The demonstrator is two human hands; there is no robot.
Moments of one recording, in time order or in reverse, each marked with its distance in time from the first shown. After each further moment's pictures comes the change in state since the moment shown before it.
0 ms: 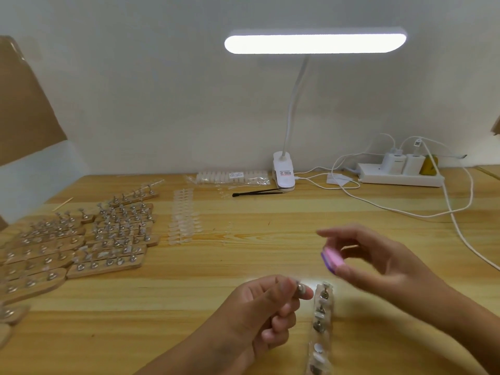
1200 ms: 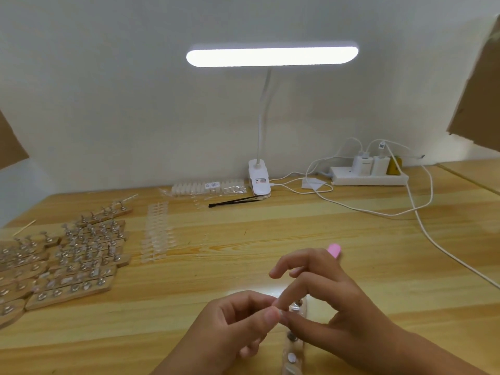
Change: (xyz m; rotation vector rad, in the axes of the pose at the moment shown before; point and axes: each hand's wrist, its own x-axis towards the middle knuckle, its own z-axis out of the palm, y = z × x) left_hand 0.002 -0.001 0.000 0.343 0.120 0.044; right_hand -0.013 -0.013 0.043 -0.273 0.124 -0.301
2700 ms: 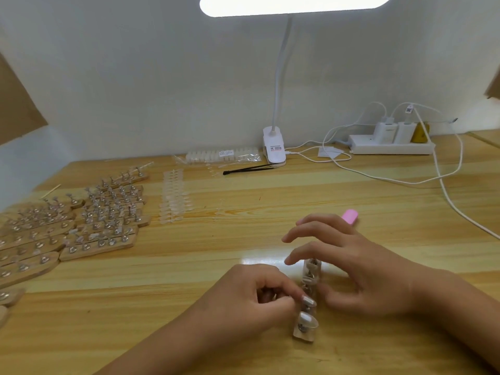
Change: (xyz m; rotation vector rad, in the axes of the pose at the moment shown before) left_hand -0.007 -0.010 -0.007 0.730 -0.051 0.160; right_hand -0.002 0.026 -0.020 -0.305 -0.479 -0.068
